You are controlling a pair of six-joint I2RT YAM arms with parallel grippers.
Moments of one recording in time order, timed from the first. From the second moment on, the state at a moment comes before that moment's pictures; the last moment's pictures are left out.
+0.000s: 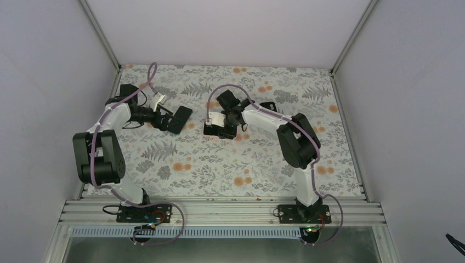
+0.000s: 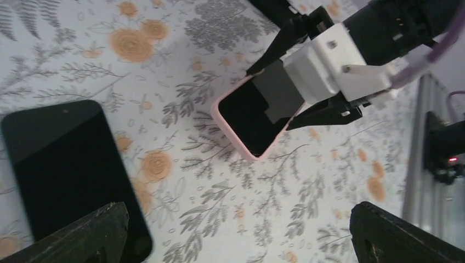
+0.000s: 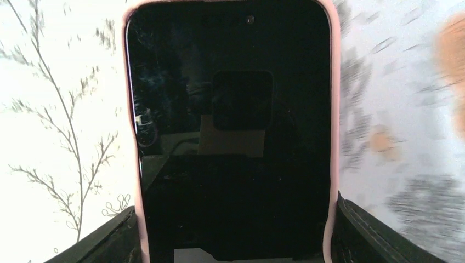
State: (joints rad) left arm 0.14 1.60 1.11 -0.76 0.96 0.65; right arm 0.70 2.10 1.55 -0.67 -0.16 -0.79
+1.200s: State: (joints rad) left arm 0.10 1.84 1.30 -1.11 1.18 0.73; right arm 0.94 2.03 1.66 -0.44 0.16 -0.65
